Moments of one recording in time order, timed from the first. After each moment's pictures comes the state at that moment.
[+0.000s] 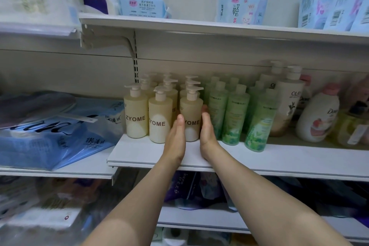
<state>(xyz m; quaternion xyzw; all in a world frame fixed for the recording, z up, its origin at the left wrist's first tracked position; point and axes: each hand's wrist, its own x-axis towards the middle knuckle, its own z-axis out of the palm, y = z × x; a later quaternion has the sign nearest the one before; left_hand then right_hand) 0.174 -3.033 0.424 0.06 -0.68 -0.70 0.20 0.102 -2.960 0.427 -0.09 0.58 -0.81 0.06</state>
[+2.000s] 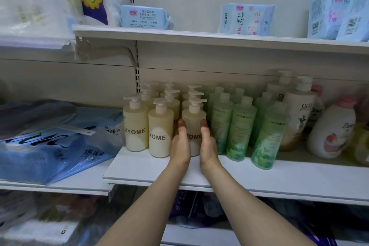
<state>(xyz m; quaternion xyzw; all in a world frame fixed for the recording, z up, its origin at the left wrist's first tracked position) 0.128 -3.028 0.424 0.08 -0.61 -0.74 0.25 0.098 -2.964 0.418 -0.11 0.60 -0.79 0.00</state>
